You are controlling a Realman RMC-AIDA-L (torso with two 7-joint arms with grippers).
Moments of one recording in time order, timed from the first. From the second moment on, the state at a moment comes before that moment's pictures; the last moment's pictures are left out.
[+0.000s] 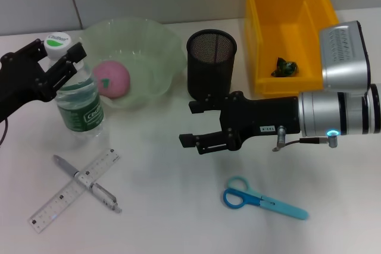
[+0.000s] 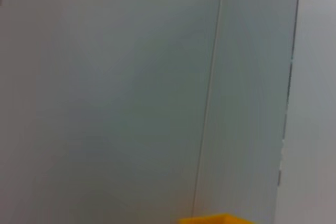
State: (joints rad) left arm -0.44 -2.06 0.72 0.44 1.43 1.50 -1.03; right arm 0.62 2.08 -1.02 -0.52 -1.77 -1.39 1.29
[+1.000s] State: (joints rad) left arm -0.44 -2.07 0.69 0.38 1.36 1.38 -1.00; right arm 0.63 2.08 -1.03 -0.53 -1.79 -1.35 1.28
